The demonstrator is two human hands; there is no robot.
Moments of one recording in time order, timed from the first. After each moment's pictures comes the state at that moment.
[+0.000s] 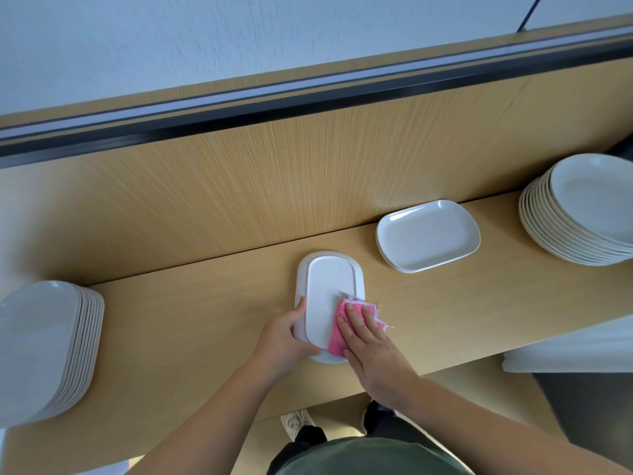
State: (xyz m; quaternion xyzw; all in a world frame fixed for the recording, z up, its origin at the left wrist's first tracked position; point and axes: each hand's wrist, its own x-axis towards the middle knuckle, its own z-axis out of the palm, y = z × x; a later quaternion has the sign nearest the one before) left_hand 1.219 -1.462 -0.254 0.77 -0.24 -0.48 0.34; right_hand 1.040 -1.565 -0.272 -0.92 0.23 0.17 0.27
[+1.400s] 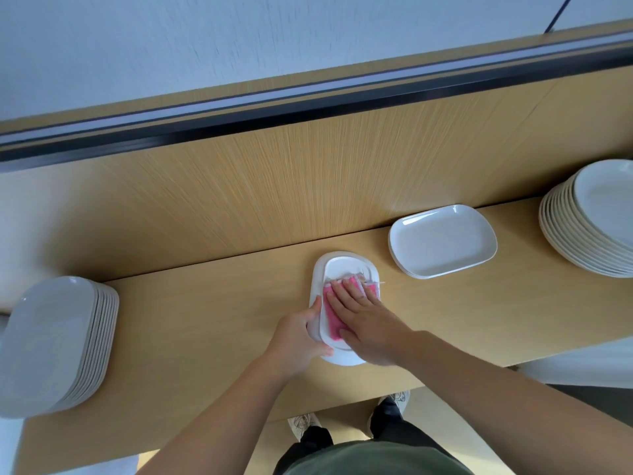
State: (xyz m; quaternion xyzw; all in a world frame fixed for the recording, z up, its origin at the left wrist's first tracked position) left_hand 1.222 -1.471 -0.255 0.77 -0.28 -0.48 0.32; right_hand 1.093 -1.611 -0.261 -0.96 0.10 0.18 0.20
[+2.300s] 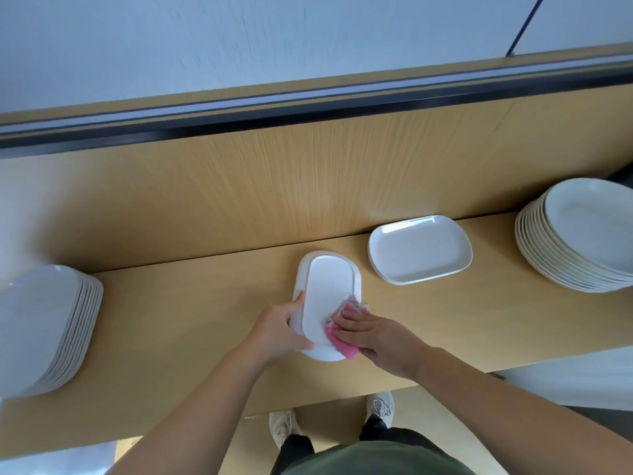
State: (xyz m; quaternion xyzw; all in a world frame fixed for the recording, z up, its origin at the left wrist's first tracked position) left_hand 1.214 -1.487 -0.235 0.79 -0.28 -0.45 0.30; right_hand 1.026 -1.647 -0.276 -0.97 -0.01 0.02 0.26
